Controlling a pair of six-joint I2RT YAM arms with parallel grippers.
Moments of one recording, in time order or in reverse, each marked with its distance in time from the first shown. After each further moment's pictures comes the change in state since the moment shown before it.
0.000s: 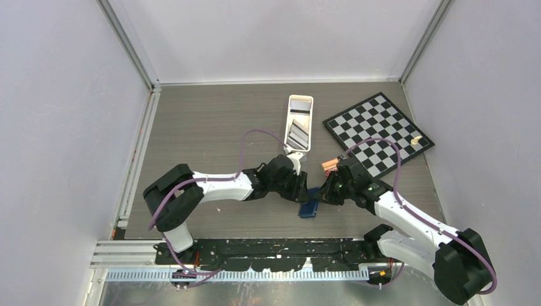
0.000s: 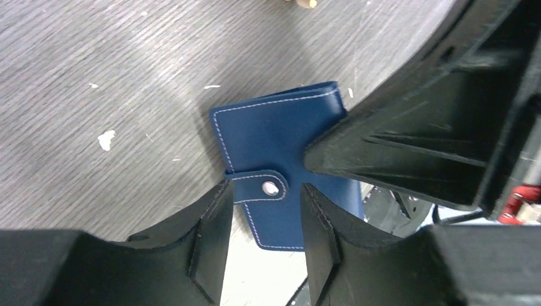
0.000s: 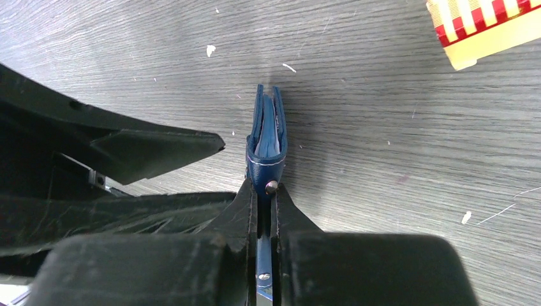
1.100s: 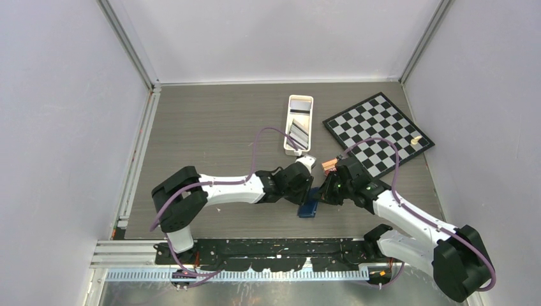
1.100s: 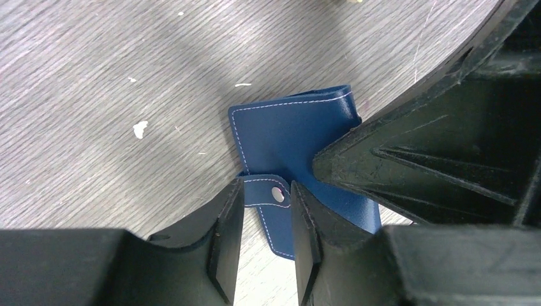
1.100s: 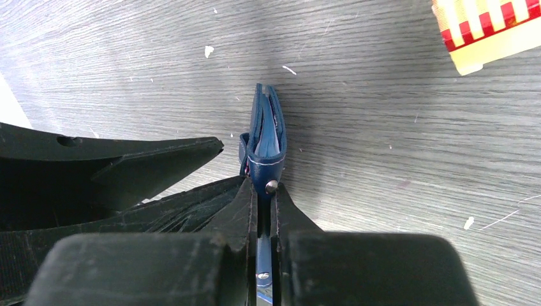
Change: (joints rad) left arm -0.107 0.057 0.156 -0.253 -0.293 0.068; right arm 0.001 0.023 0.000 0.015 0.006 -0.003
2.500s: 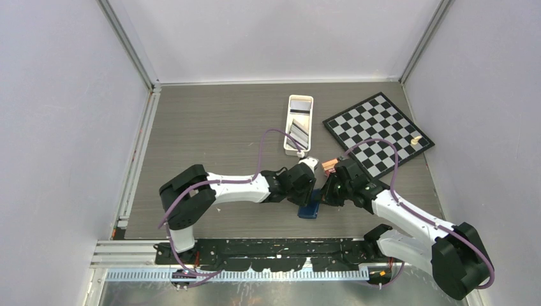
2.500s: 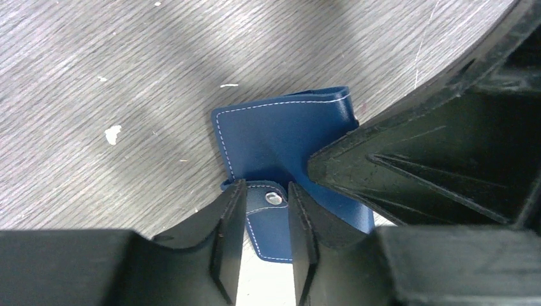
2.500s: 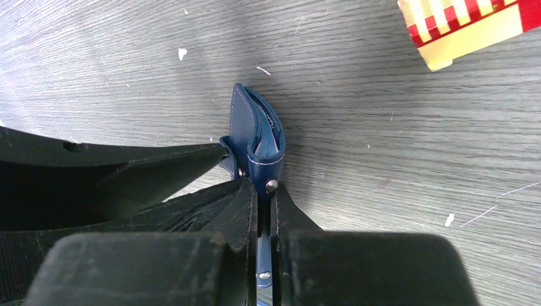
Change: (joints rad) left arm -0.019 0.061 0.048 -0.026 0.017 -0.037; right arm 0.003 0.019 -0.011 -0.006 0.030 0.000
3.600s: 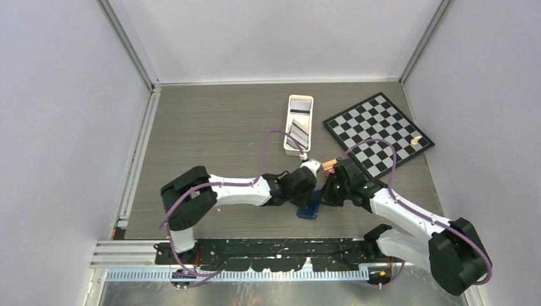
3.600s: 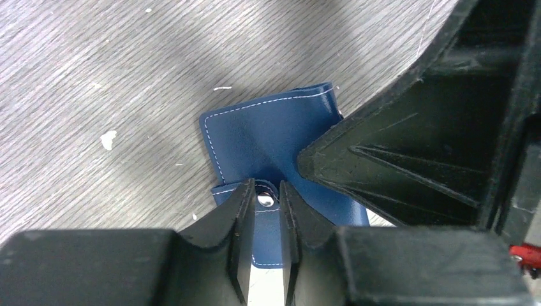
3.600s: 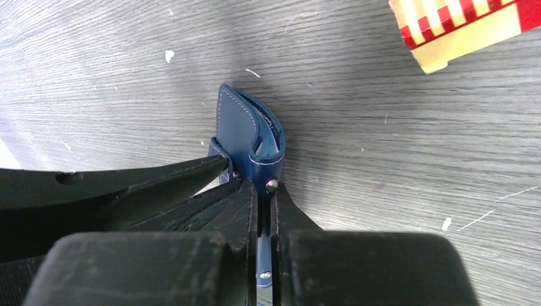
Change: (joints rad) left arm -0.024 0.004 -0.018 0.038 -0.039 0.034; right arm 0.000 0.034 -0.001 0.006 0.008 0.000
